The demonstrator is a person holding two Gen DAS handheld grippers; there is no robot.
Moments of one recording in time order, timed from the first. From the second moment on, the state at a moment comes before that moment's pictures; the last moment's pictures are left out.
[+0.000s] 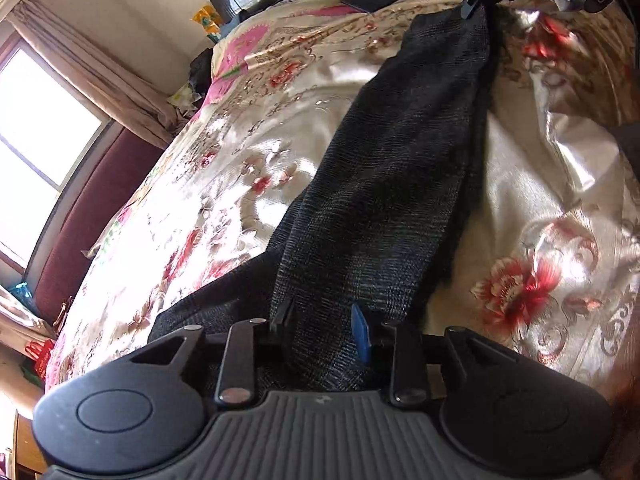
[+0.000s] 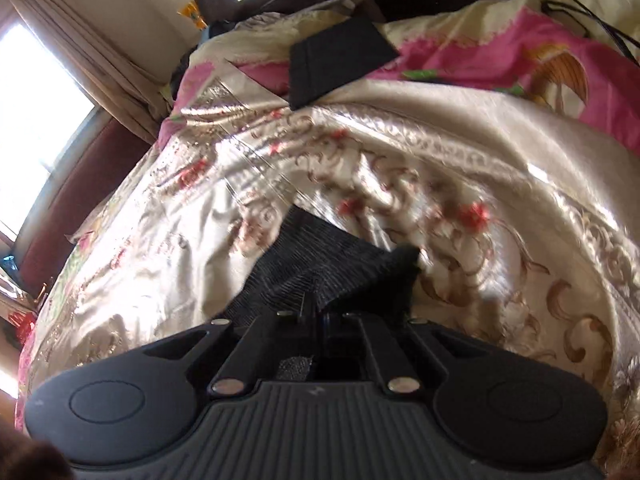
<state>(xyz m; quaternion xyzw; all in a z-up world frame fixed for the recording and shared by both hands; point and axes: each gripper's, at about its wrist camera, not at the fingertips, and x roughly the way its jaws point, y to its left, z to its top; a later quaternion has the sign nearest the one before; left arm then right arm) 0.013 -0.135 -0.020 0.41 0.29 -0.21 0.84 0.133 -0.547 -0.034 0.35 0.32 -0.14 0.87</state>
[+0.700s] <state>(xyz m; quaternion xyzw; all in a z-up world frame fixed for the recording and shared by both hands) 0.018 -0.129 -0.019 0.41 0.29 -0.21 0.84 0.113 -0.534 -0.040 0.33 0.28 -0.15 0.89</state>
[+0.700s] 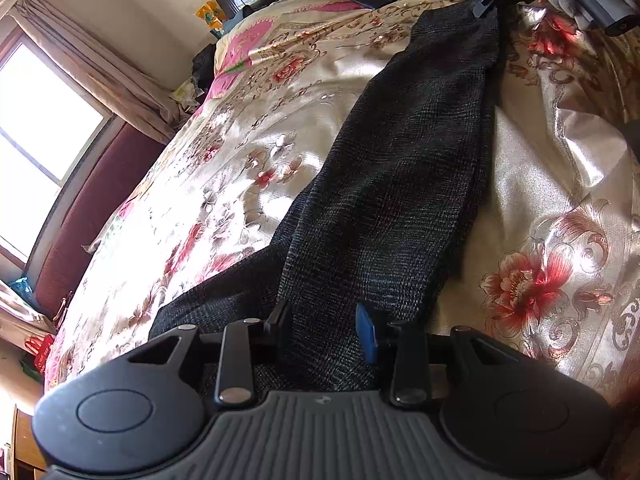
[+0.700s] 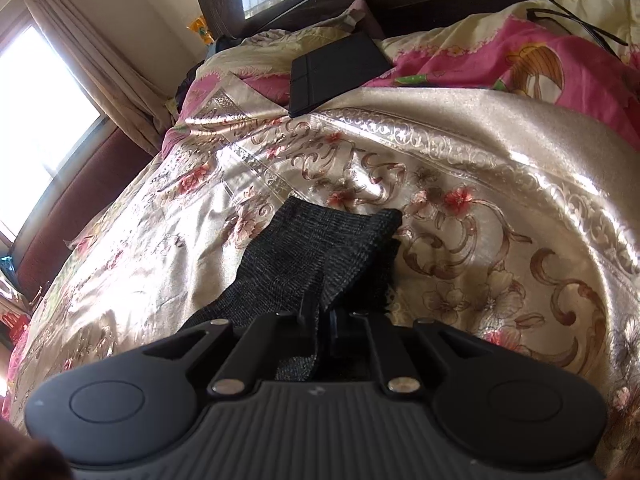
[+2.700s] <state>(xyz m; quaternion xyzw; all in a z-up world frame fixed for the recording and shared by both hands) 0.135 -0.089 0.009 0.48 0.27 -0.35 0.76 0.146 -0.365 0.029 0.03 0.39 0.18 0.90</state>
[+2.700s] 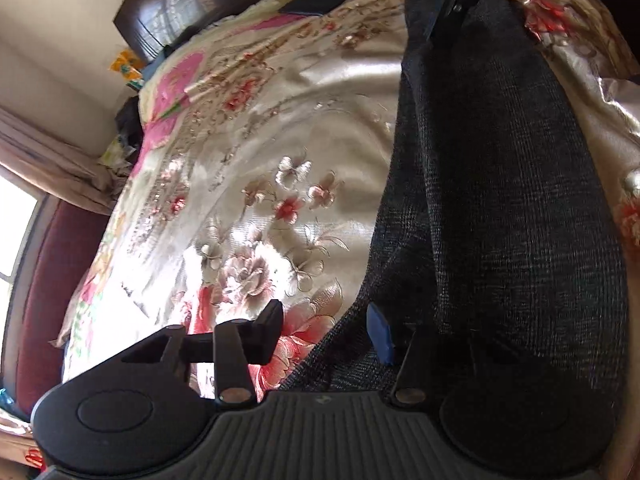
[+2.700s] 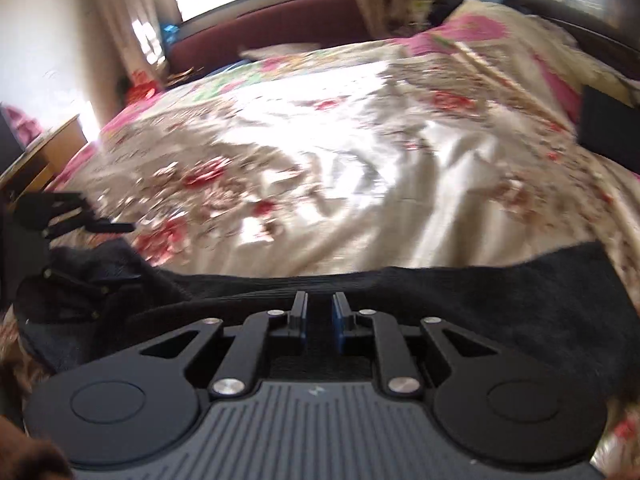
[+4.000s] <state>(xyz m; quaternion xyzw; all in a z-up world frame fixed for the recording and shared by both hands) 0.109 -0.072 0.005 0.53 0.19 -0.36 0.74 0.126 -0.167 0.017 -0.30 0.28 0.33 0.85</state>
